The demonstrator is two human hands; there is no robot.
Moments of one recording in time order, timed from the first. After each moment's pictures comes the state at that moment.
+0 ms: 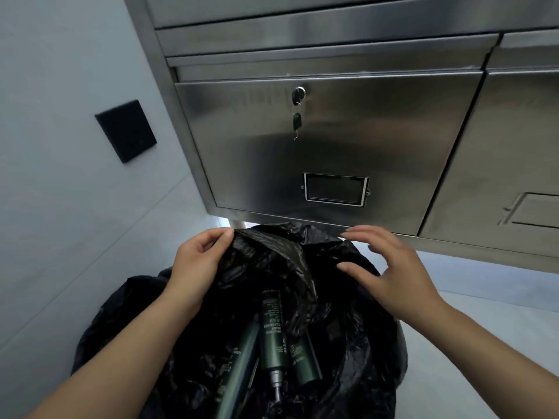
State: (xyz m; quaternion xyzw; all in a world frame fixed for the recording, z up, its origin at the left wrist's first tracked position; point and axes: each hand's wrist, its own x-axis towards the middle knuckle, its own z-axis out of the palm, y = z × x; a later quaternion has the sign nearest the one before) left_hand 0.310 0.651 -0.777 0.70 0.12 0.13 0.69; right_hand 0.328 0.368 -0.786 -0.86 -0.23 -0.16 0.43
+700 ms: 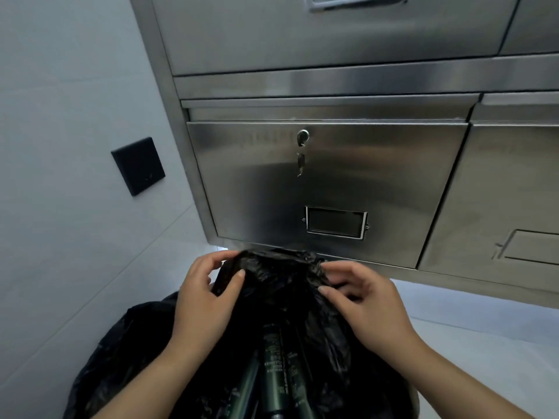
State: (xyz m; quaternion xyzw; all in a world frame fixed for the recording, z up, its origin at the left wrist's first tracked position) left_hand 0.293 0.639 -0.757 0.82 0.05 0.26 0.51; right_hand 0.318 0.414 -0.766 -0.76 -0.16 -0.10 0.62
